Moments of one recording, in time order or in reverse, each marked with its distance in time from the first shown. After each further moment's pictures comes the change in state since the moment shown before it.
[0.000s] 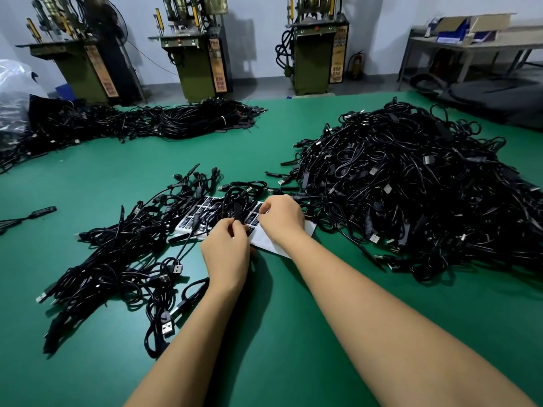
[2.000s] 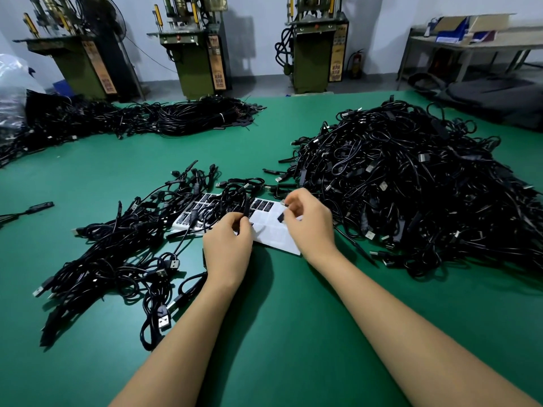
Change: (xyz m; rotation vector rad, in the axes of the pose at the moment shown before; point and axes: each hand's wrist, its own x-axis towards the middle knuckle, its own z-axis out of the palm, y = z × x) left_hand 0.001 -0.004 0.002 0.016 -0.075 0.086; right_hand -0.036 0.044 -0.024 0.323 0.320 -0.241
